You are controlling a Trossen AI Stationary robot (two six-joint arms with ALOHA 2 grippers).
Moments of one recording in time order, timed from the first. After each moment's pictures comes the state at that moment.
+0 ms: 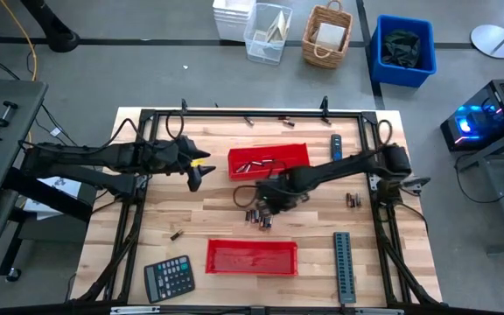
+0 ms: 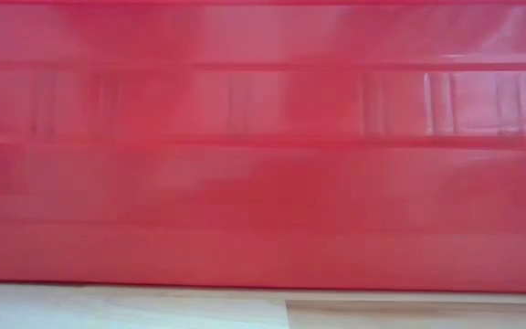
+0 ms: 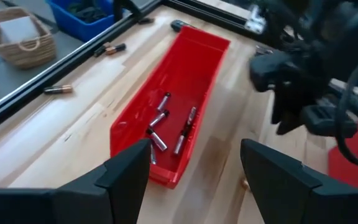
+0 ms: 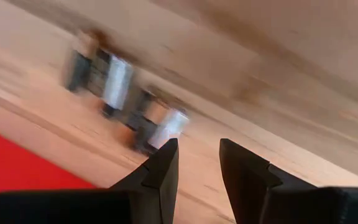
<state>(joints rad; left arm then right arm) 0.02 0.92 0.77 -0.40 -0.28 -0.33 0.10 1.91 1.38 -0.81 -0.12 1.25</state>
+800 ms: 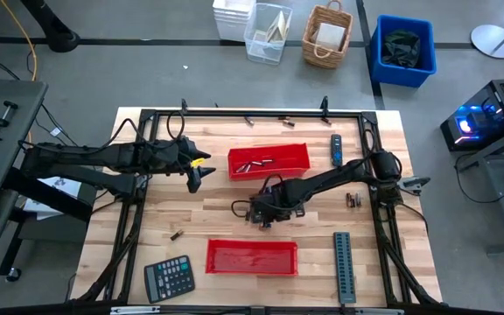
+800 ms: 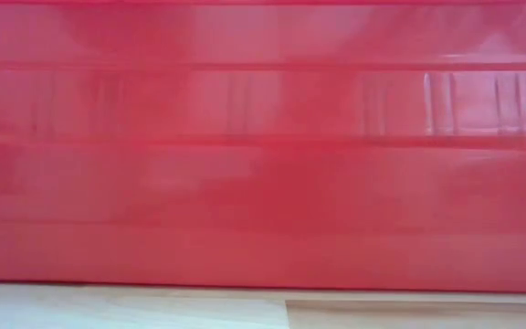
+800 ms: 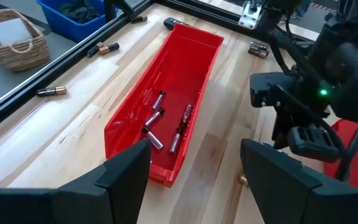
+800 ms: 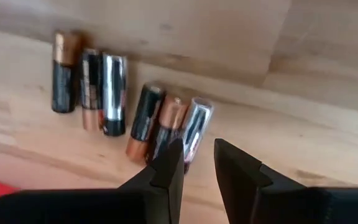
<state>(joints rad) 0.02 0.92 0.77 -0.40 -0.26 -0.31 0.16 2.01 1.41 -0.76 -0.06 1.55</state>
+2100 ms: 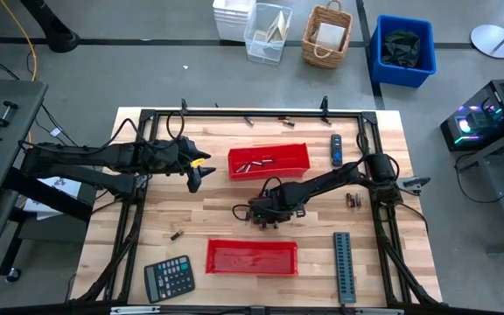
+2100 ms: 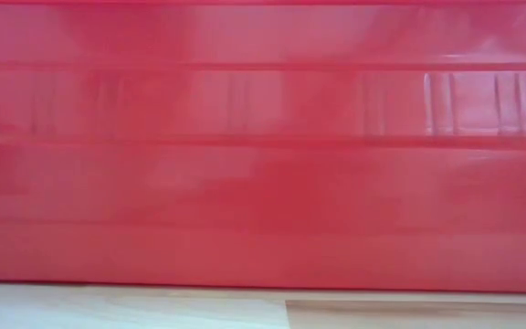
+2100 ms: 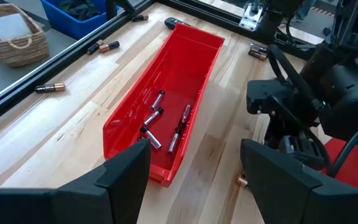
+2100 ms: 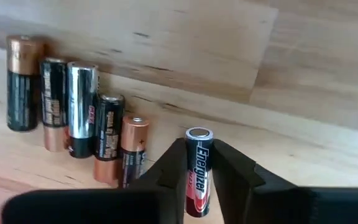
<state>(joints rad) 0.02 0.92 0.77 -0.40 -0.26 -0.34 0.17 2.06 1.41 -0.81 0.00 1.52</state>
